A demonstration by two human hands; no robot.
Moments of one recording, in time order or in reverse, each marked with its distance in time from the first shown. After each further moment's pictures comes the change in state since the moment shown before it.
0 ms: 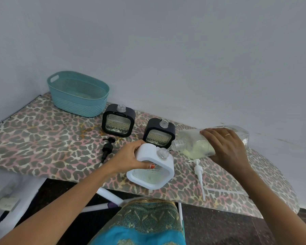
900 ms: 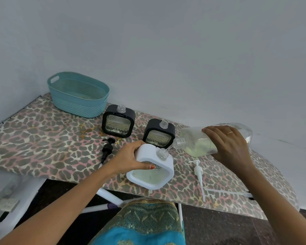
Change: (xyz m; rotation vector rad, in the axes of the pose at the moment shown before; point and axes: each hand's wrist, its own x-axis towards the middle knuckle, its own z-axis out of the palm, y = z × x) left_hand 0.000 -0.002 0.001 -0.003 0.016 0.013; right_hand 0.006 0.006 -0.007 -0.011 0.006 -0.010
